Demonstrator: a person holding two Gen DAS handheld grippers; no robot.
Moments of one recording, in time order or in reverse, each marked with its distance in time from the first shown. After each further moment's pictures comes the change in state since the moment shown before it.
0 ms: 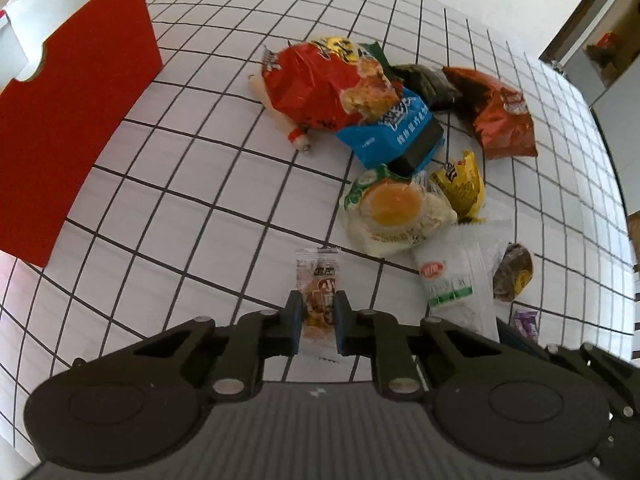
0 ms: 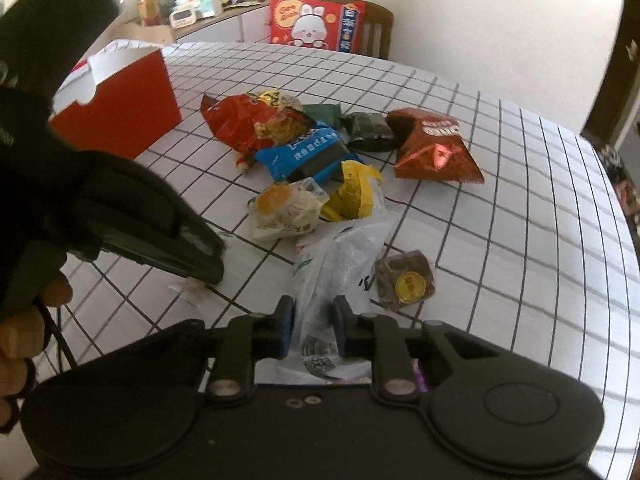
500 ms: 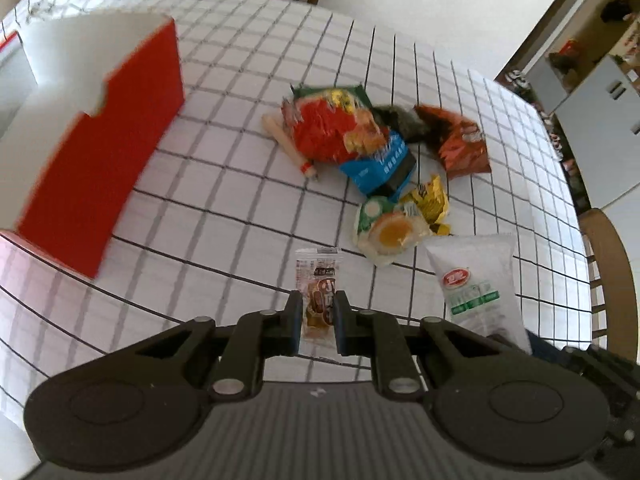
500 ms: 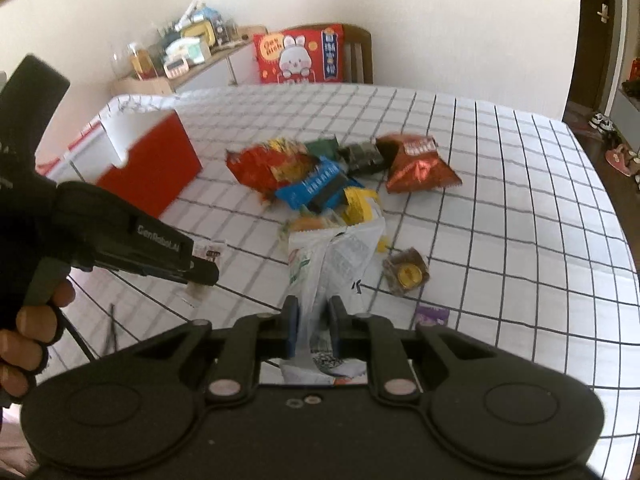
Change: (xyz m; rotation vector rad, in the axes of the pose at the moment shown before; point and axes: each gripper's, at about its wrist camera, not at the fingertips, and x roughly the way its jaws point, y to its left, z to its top) left arm -0.069 0.038 -0.006 0.051 -0.055 -0.098; right arm -0.065 0.012 0.002 0.126 -0.080 0.046
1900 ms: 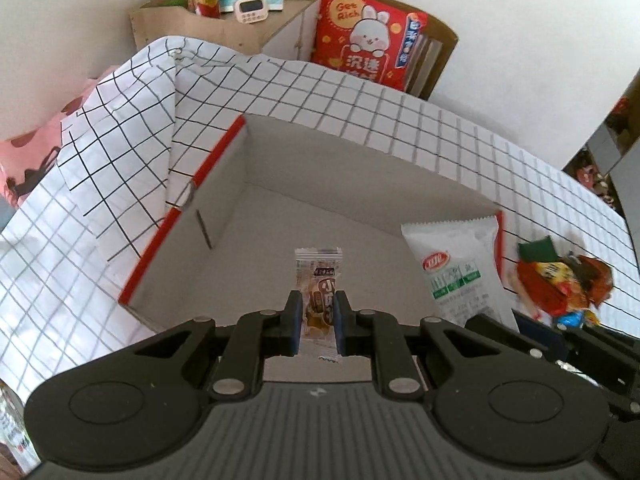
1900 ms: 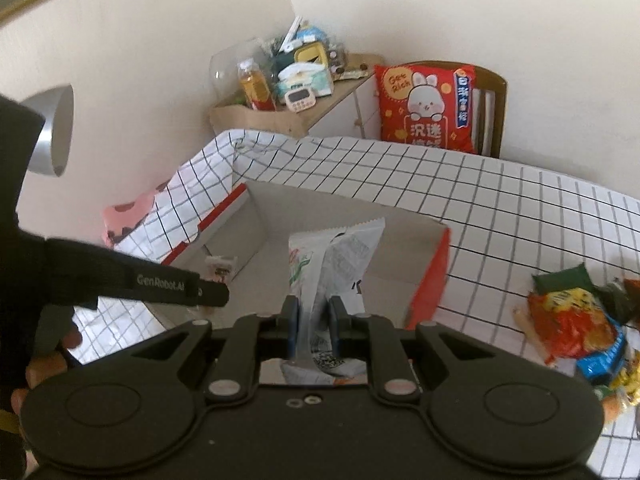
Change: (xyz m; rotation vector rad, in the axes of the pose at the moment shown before) left arm -0.079 0.261 0.100 -0.083 -0.120 0.149; right arm 0.112 0.258 0.127 -0.082 -0.025 0.160
